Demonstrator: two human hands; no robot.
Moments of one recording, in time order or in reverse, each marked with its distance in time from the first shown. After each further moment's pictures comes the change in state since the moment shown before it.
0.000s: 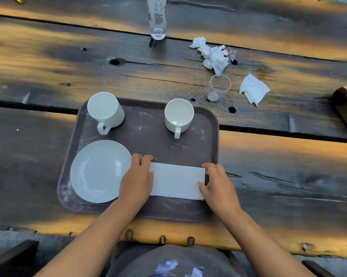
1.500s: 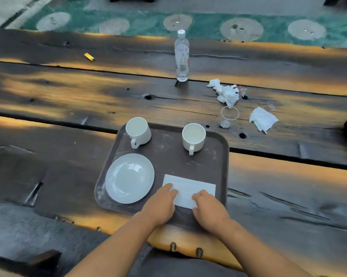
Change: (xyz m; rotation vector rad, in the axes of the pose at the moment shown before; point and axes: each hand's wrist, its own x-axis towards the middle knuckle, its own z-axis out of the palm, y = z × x) left_hand -0.045 0.011 0.009 0.109 -0.276 0.186; right_hand -0.023 -0.033 0.007 -0.276 -0.294 -0.258
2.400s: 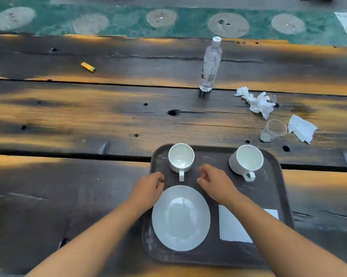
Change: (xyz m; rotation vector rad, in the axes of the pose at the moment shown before) left_hand 0.058 -0.209 -0.165 -0.247 0.149 -0.070; right_hand 0.168 -0.149 -0.067 0.356 0.218 0.169
